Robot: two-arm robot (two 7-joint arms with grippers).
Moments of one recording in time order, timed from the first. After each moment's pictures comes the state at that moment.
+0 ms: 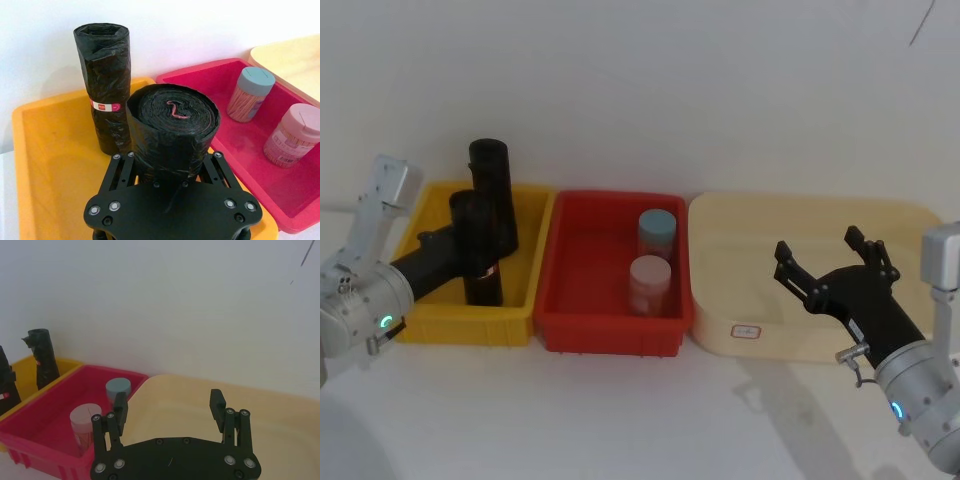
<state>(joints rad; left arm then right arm) -0.45 0.38 0.33 -1.18 -0.46 0.13 -0.43 -0.01 0.34 -0.23 -1.77 0.29 0.03 0.07</state>
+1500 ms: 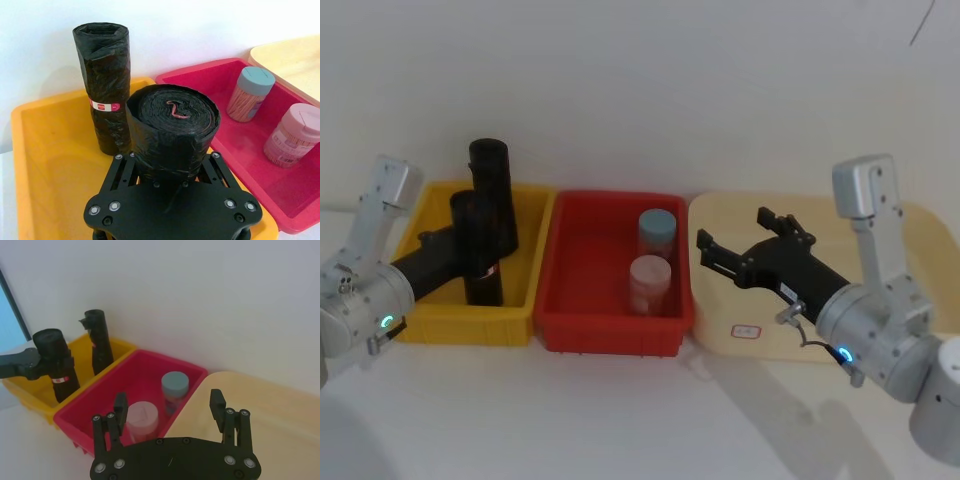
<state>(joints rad) -0.46 0.38 0.33 -1.17 -0.46 0.13 -0.43 0.19 0.32 -0.32 -1.71 0.34 0.31 0.23</state>
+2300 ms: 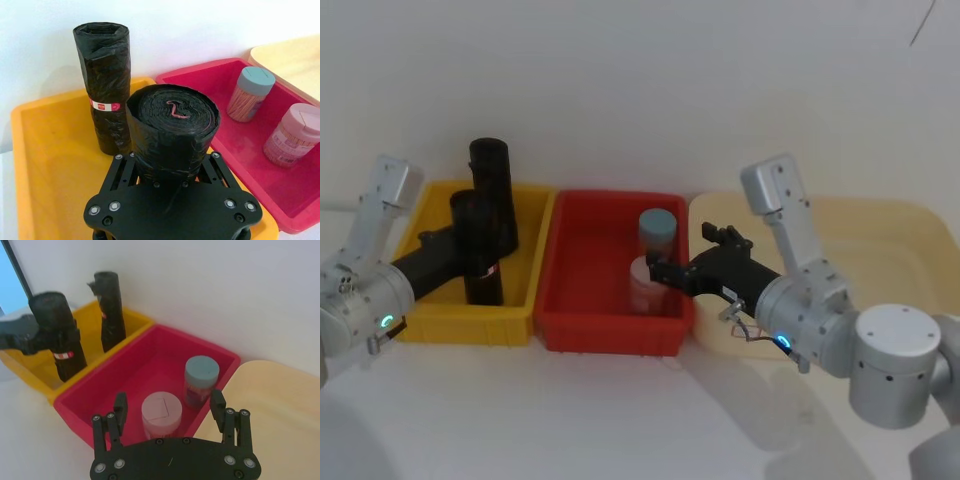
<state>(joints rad) -0.46 0.38 0.33 -1.17 -0.46 0.13 -0.43 0.34 0.26 -0.43 -1.53 0.27 0.39 0.26</state>
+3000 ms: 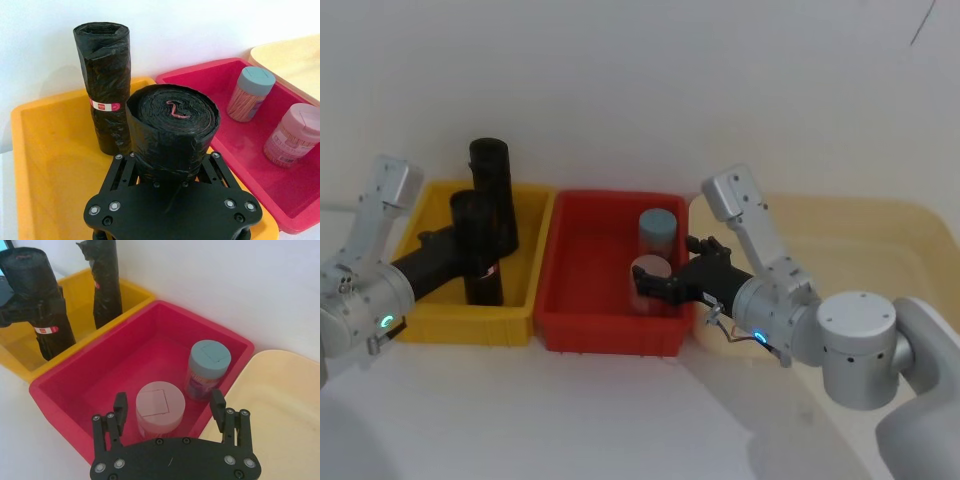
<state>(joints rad) -0.46 0.38 0.33 -1.17 -0.46 0.13 -0.43 0.44 0.22 -0.49 -1.36 0.20 0.39 0.28</state>
